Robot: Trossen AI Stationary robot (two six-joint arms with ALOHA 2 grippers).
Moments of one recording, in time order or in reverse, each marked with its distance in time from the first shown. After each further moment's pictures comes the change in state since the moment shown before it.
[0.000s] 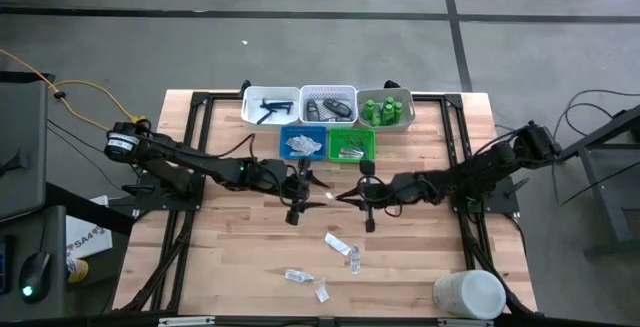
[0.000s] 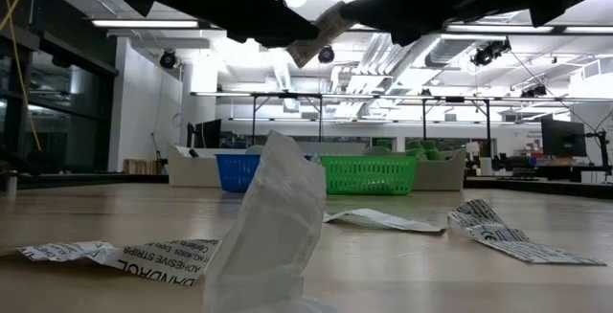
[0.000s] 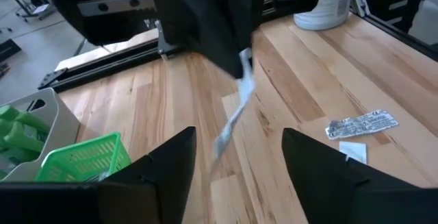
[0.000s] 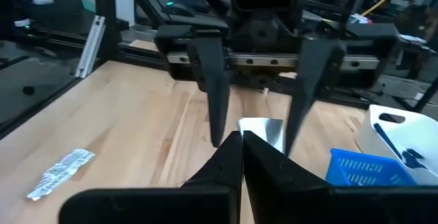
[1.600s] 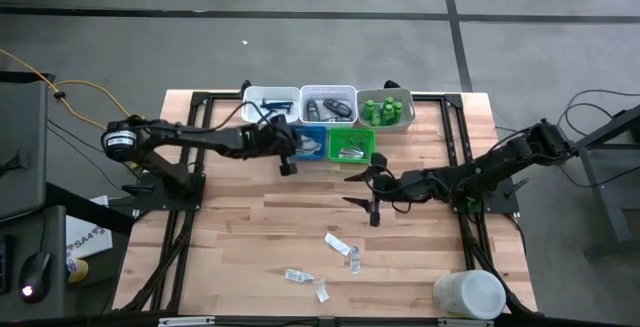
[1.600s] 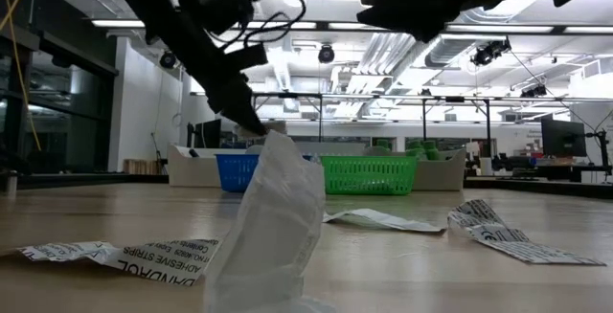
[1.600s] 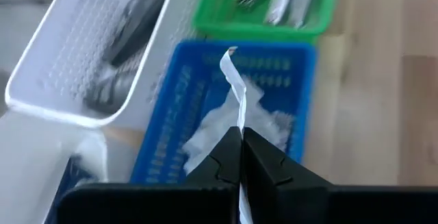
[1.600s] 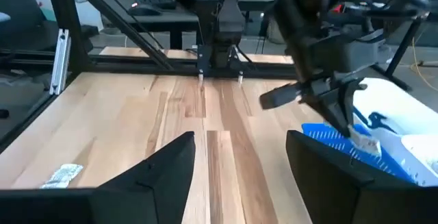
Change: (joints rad) left arm 0.371 -0.019 -0.001 -0.420 -0.215 -0.043; right arm 0.021 -0.133 0.000 -0.174 0.142 0.140
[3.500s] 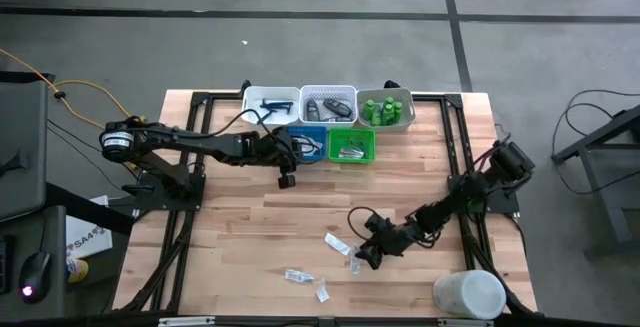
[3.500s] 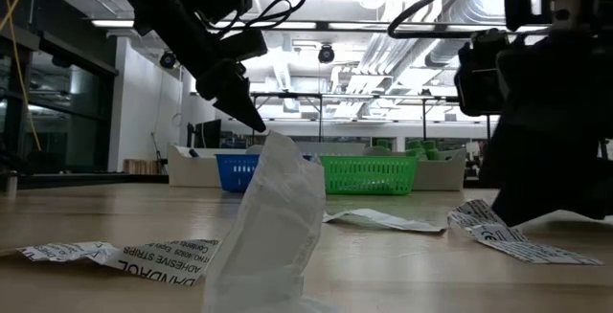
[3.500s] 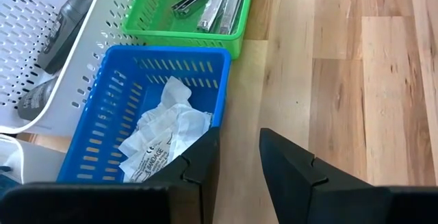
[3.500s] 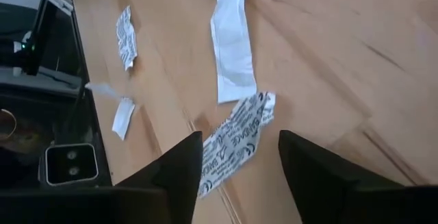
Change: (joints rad) left arm -0.089 -0.024 0.001 -0.058 0.074 -0.091; right arm 0.294 0.431 0.001 -0.075 -0.161 1.290
